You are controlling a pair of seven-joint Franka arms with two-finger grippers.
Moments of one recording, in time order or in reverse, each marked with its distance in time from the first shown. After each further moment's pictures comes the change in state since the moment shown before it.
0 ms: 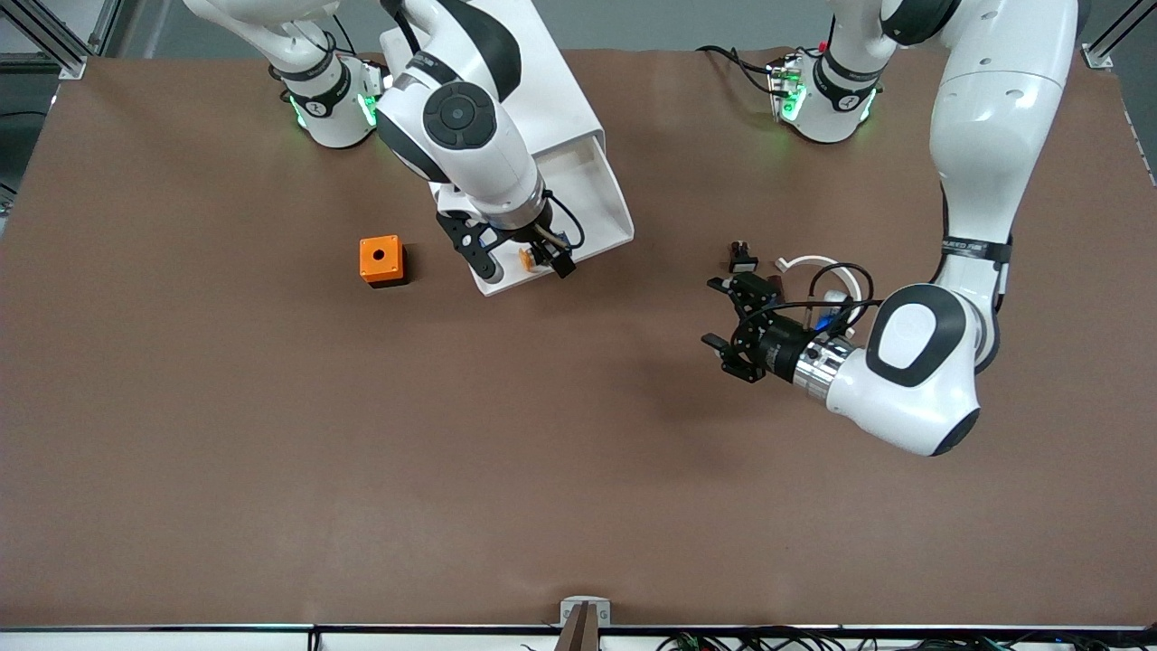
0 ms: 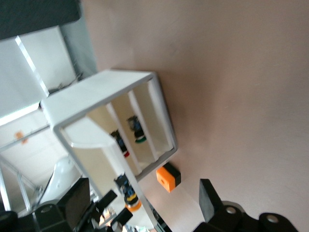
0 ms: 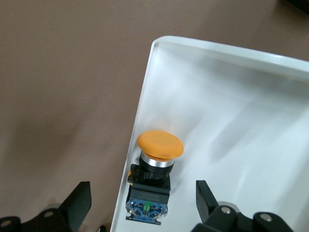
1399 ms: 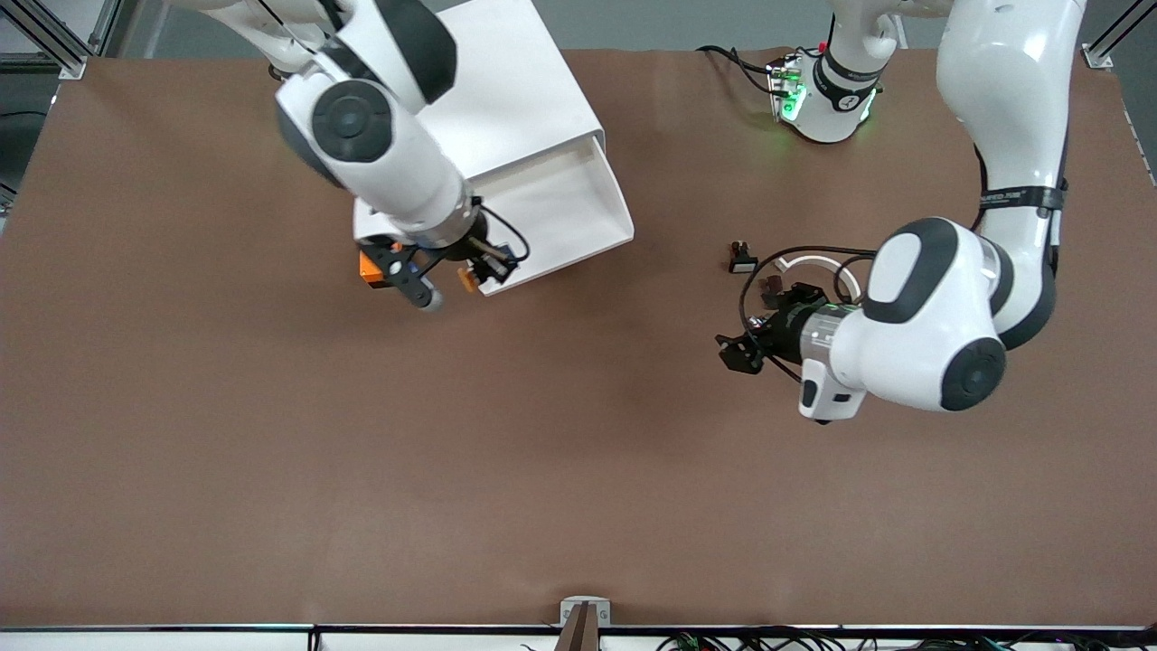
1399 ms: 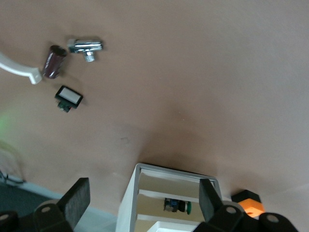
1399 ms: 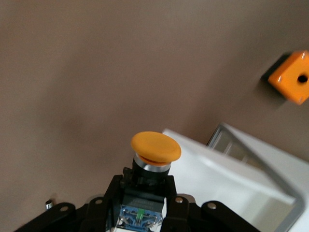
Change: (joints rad) left arm -0.056 -0.125 -0.063 0.007 0.385 0.115 0.978; right arm -0.142 -0.021 -0.015 0.215 0.029 -0.273 -0.421
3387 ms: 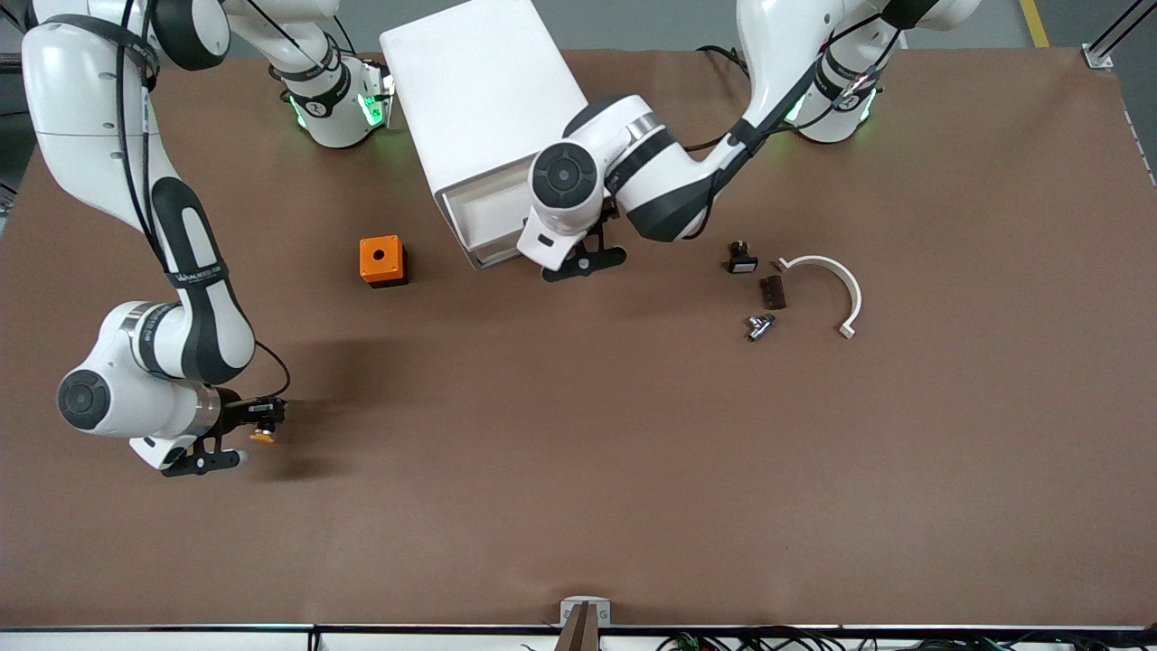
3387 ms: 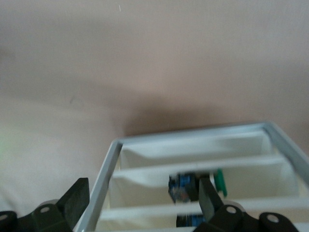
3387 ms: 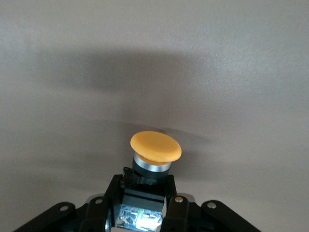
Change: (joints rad) left arm -0.372 0.019 -0.248 -0.180 0.297 0.258 -0.157; right arm 0.086 0.316 -0.873 -0.096 0.237 0.397 -1.663
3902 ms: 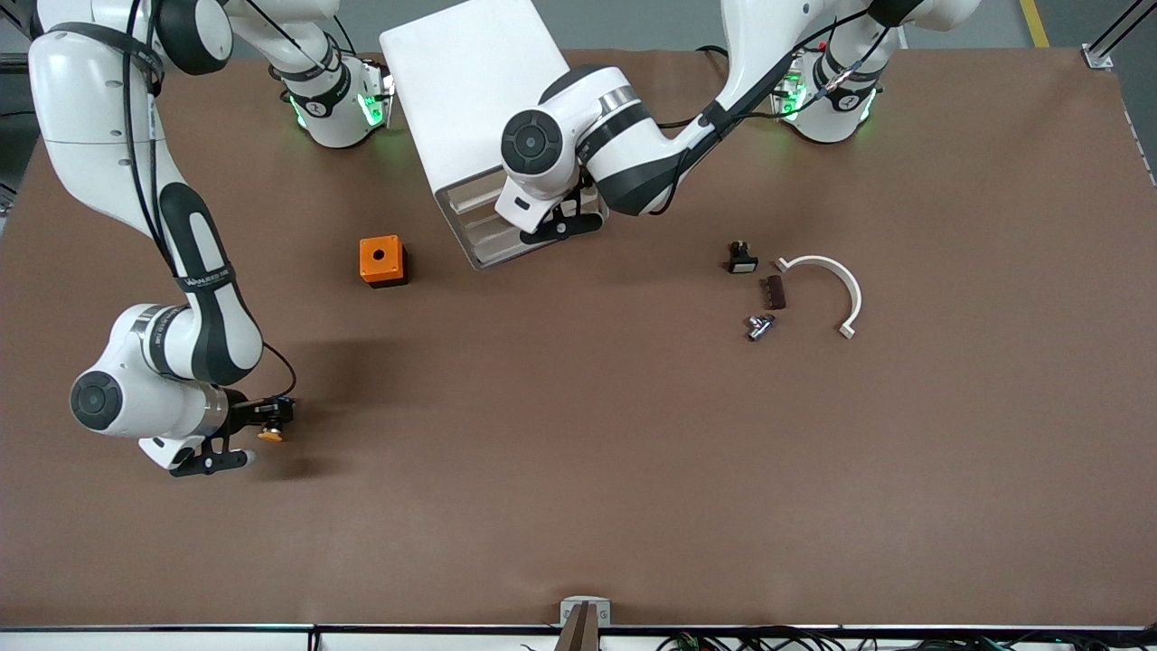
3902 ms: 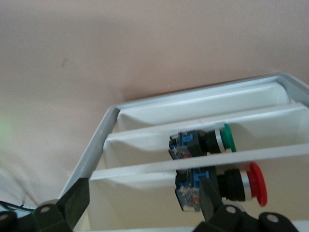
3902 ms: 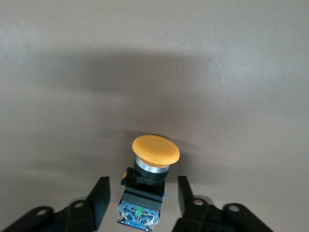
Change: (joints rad) left arm -0.006 0.006 -0.078 -0.020 -0.009 -0.024 -0.034; right arm 0.004 -0.006 0.001 0.018 0.000 0.010 -0.001
